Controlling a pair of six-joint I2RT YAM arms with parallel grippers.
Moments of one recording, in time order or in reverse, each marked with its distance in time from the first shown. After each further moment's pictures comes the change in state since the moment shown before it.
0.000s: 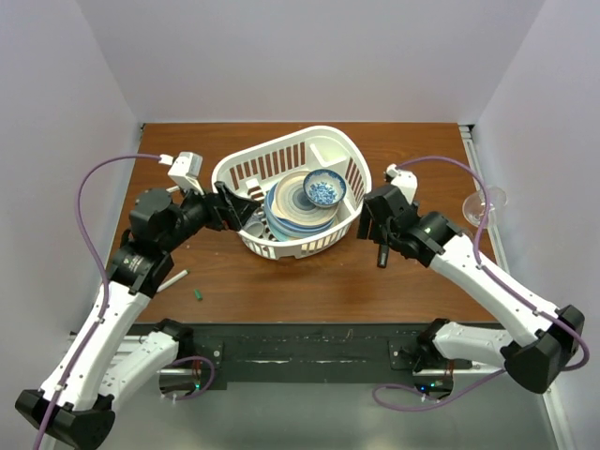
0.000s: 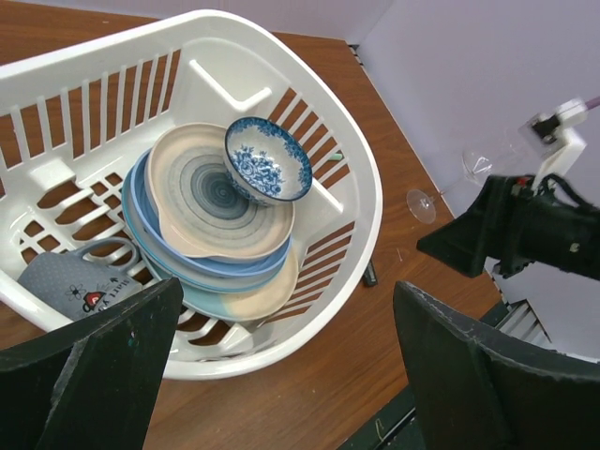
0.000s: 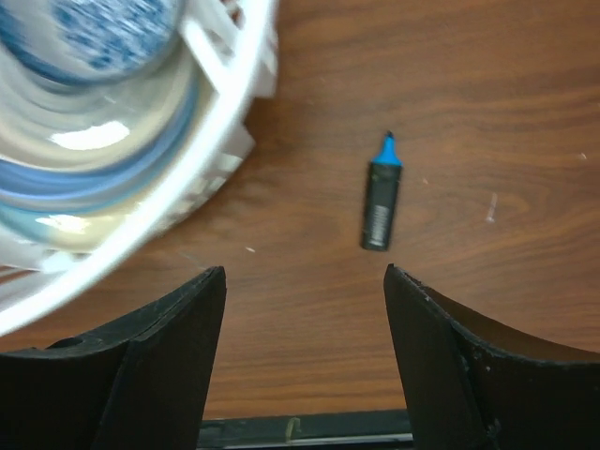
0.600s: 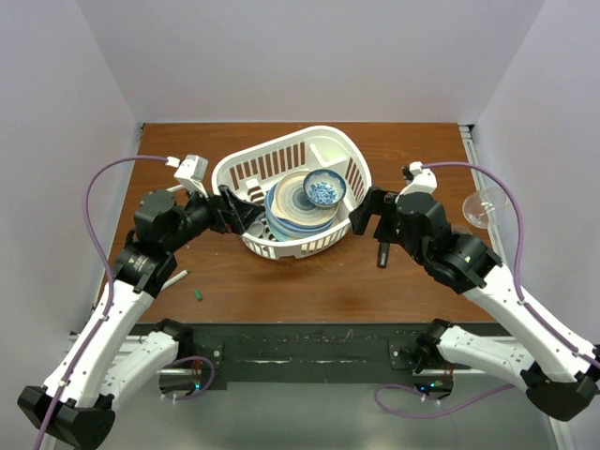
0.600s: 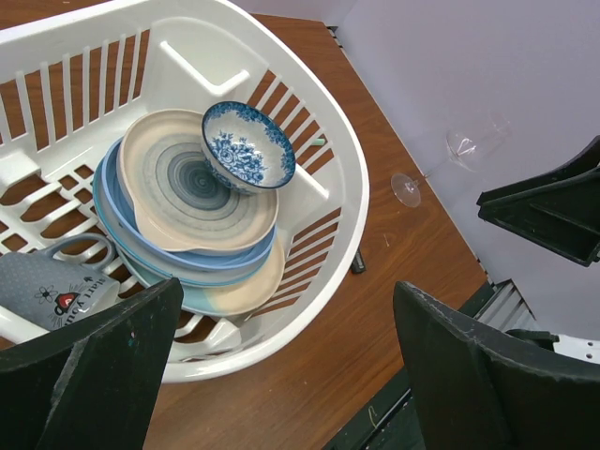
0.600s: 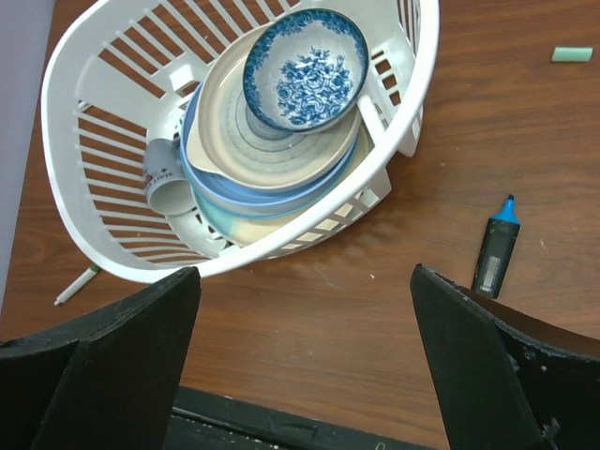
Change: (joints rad) left arm 0.000 0.004 -0.041 0.046 0.059 -0.007; right arm 0.057 -0.229 -0.026 0.181 -0.111 -0.005
